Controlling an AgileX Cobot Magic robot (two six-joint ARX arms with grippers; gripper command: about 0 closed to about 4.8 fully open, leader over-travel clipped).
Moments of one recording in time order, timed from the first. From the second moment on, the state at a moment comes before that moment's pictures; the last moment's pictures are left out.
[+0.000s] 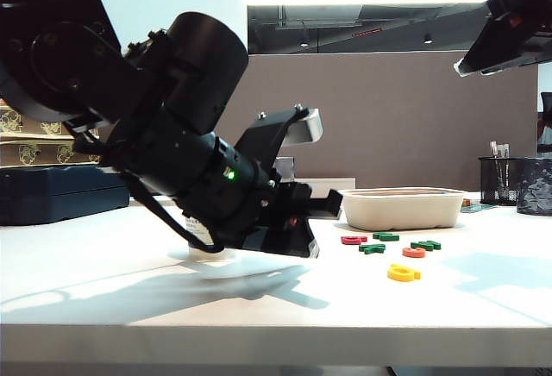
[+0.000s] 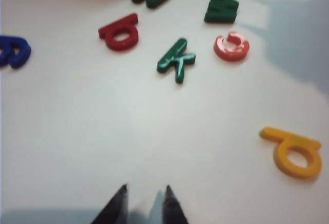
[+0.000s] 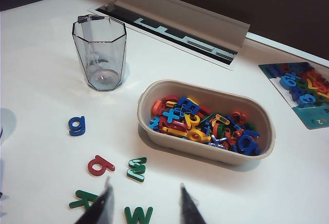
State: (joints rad) left arm -0.79 1.83 0.75 0.57 0.00 -0.03; right arm 0.17 1.02 0.61 0.11 -0.26 -0.21
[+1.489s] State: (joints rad) left arm -0.80 1.30 0.77 0.07 -0.07 0.08; right arm 0.17 1.09 0.61 0.02 -0.20 -0.21
